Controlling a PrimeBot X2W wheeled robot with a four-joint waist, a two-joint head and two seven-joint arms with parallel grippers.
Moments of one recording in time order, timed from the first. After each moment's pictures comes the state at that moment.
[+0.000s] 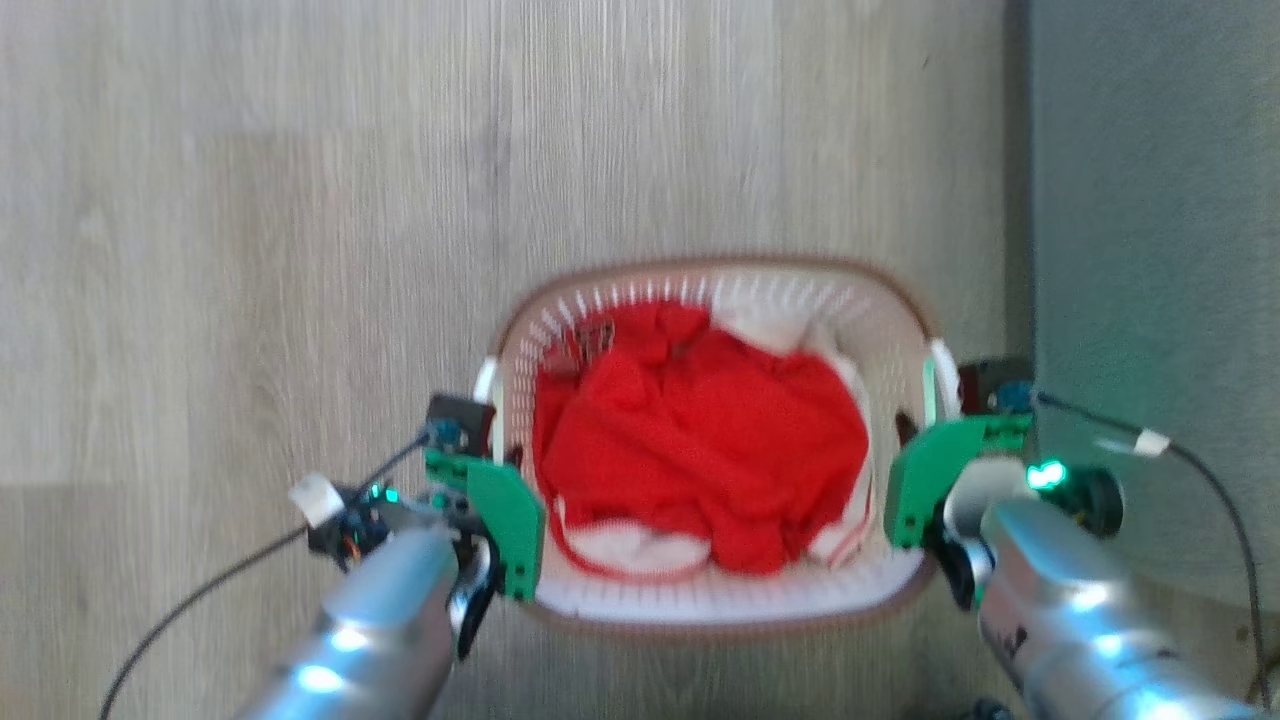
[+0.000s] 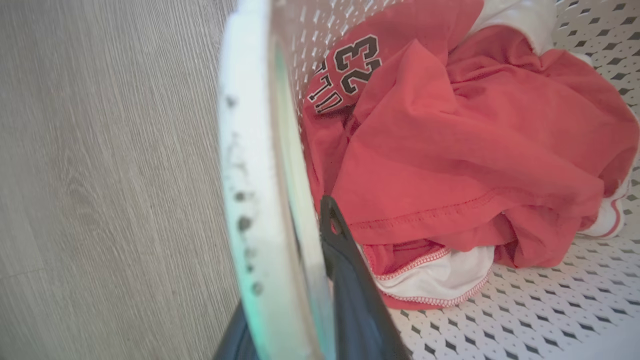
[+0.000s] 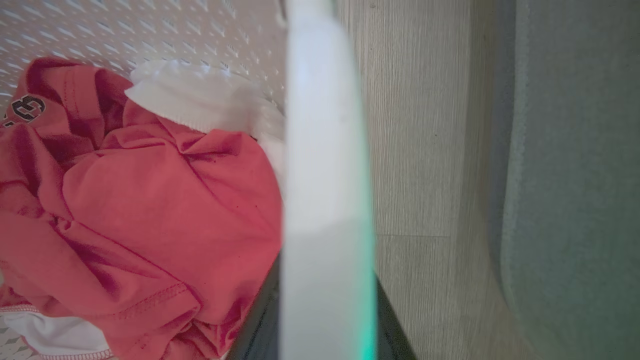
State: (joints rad) left arm -0.66 0.02 -0.95 1.16 -0.76 0.00 -0.18; right arm -0.67 -0.04 0.37 1.21 0.44 0.13 -0.17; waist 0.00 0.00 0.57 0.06
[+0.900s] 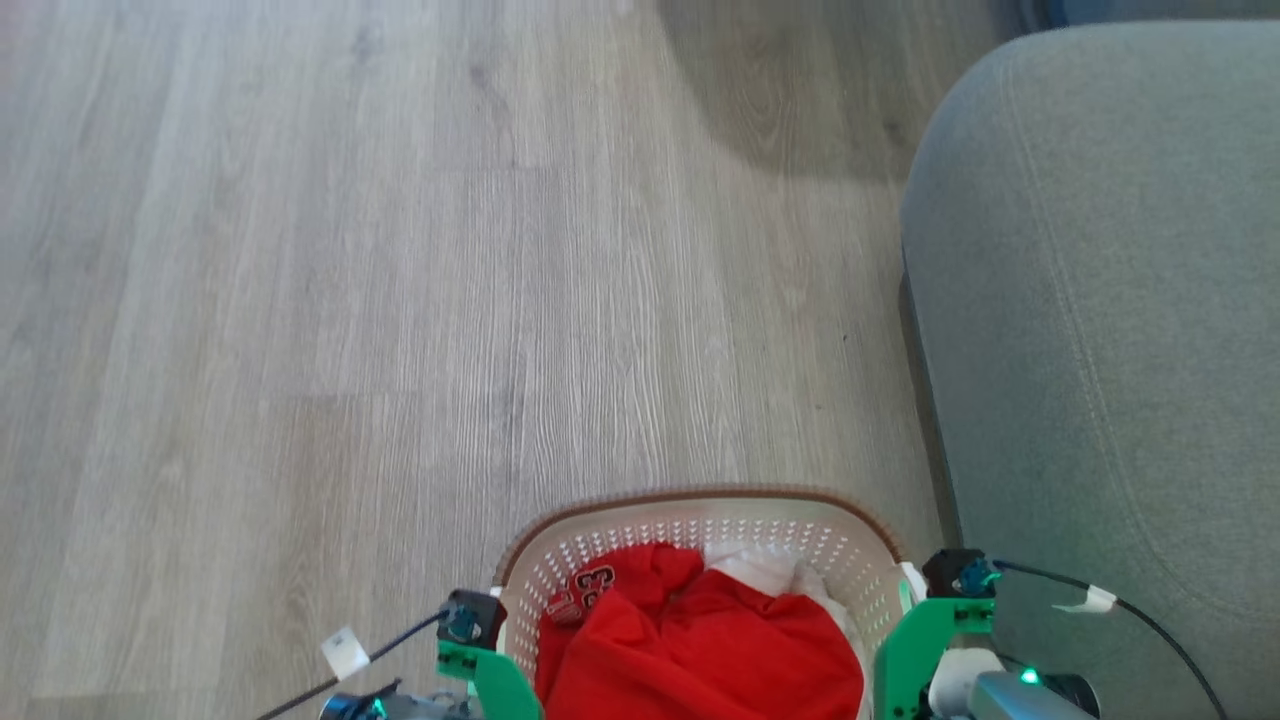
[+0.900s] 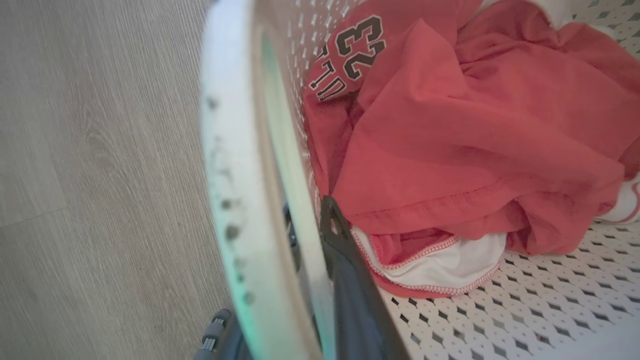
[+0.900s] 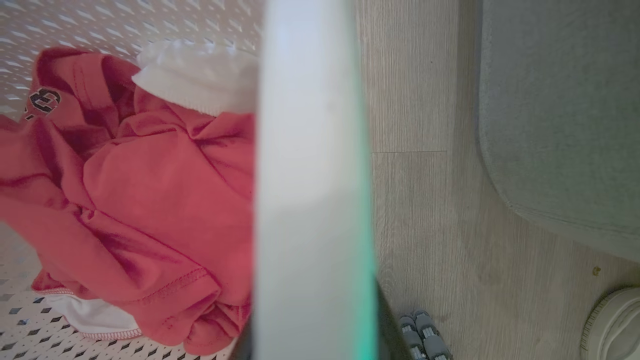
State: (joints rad) left arm -0.41 0.02 -1.09 1.21 -0.87 -0.03 -0.04; right arm -0.44 -0.03 0.64 1.24 0.75 0.13 0.02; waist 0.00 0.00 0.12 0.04
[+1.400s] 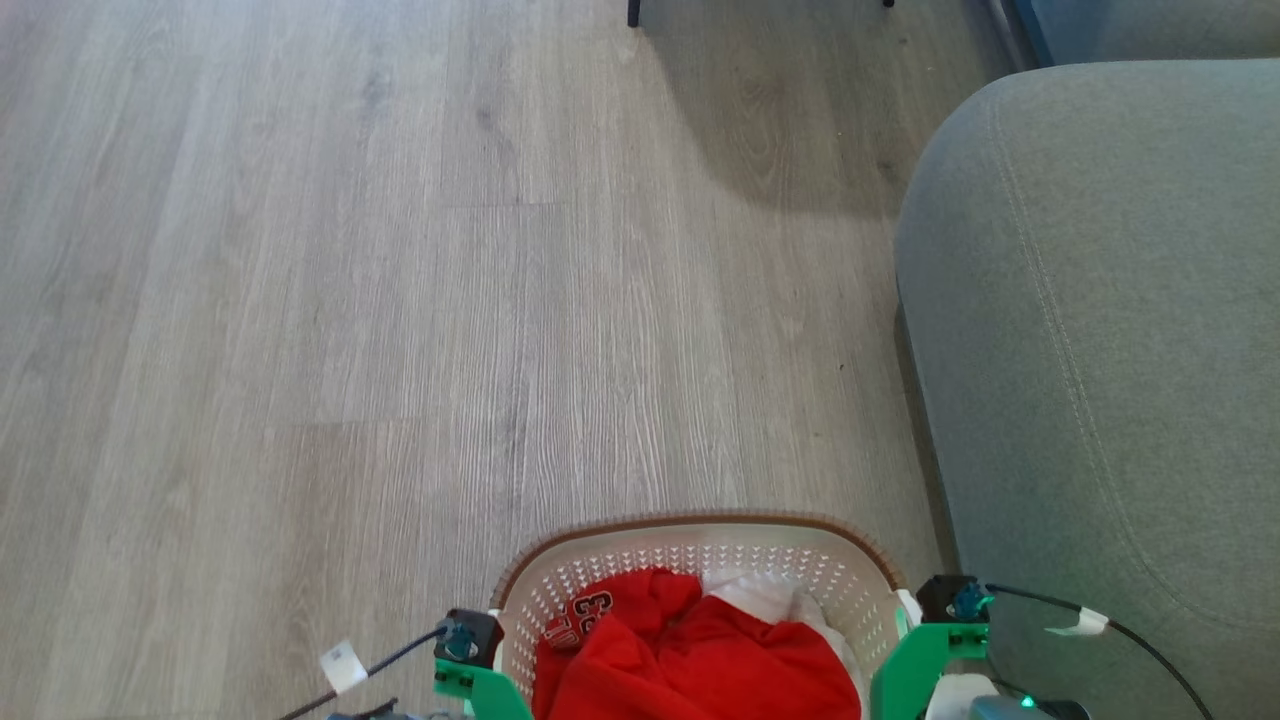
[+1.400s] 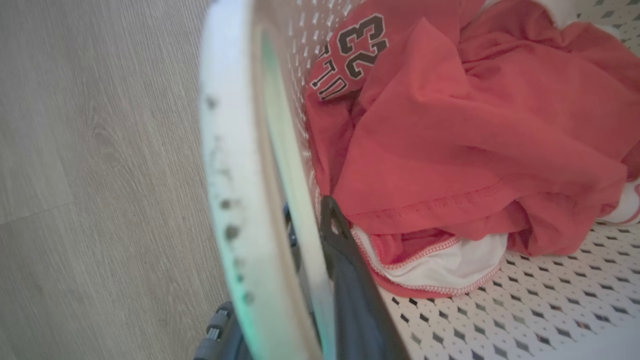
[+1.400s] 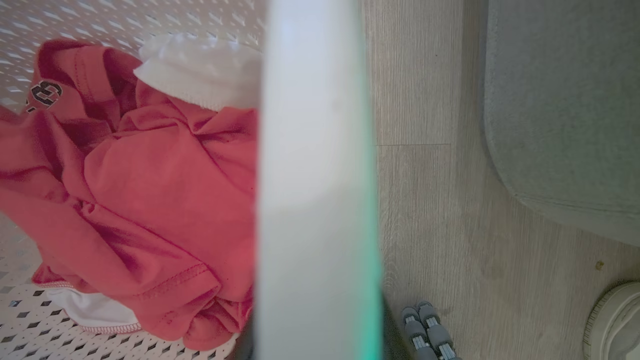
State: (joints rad) left arm -0.39 0.02 -1.12 1.23 -0.89 -0.04 -0.04; right arm -0.42 -0.03 0.74 1.25 0.84 0.13 0.03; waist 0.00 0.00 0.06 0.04
